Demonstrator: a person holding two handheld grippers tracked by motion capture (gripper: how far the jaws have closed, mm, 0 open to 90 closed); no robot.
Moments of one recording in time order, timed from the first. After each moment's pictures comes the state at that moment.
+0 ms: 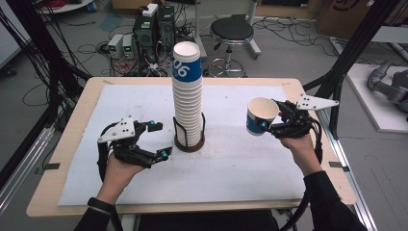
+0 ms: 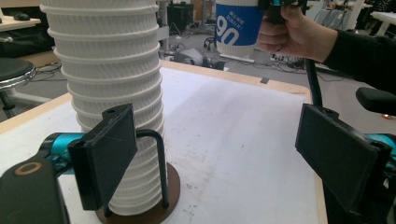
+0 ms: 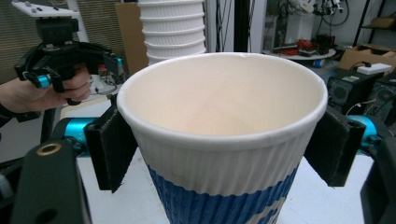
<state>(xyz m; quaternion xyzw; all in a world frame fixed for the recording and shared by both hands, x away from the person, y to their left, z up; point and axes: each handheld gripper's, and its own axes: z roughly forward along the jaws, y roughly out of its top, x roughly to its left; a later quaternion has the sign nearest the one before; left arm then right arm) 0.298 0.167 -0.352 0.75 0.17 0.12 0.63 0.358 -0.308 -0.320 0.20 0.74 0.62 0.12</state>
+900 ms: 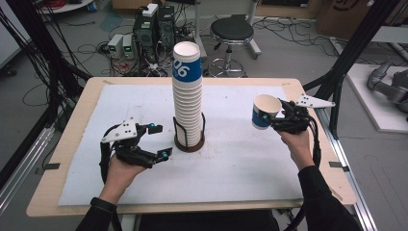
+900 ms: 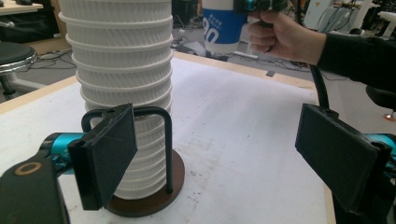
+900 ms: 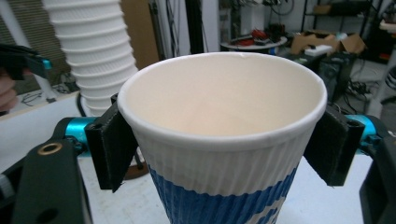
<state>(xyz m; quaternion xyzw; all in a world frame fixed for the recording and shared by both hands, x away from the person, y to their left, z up) 0.304 0.167 -0.367 0.75 0.19 0.12 0.62 0.388 -0.327 -0.353 0.28 0.72 0.61 0.16</state>
